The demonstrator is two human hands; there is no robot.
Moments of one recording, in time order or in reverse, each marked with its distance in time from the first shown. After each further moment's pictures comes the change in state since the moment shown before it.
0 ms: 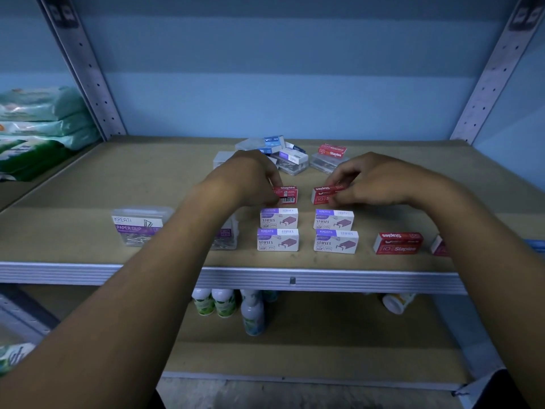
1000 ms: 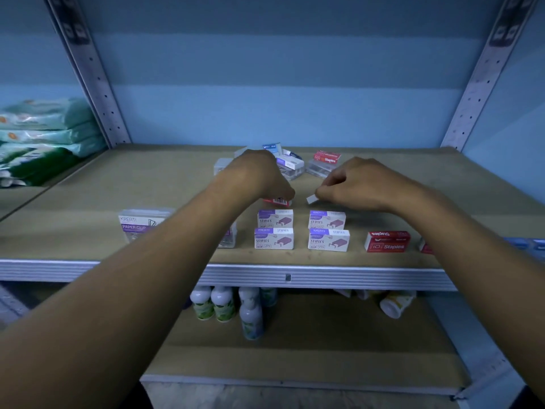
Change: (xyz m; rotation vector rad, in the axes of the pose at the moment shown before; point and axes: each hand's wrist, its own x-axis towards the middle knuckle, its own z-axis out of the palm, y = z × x) left_hand 0.011 0.029 -0.004 0.217 -0.045 -0.165; right_hand -0.006 -0.008 0.010 -0.119 0.134 -0.028
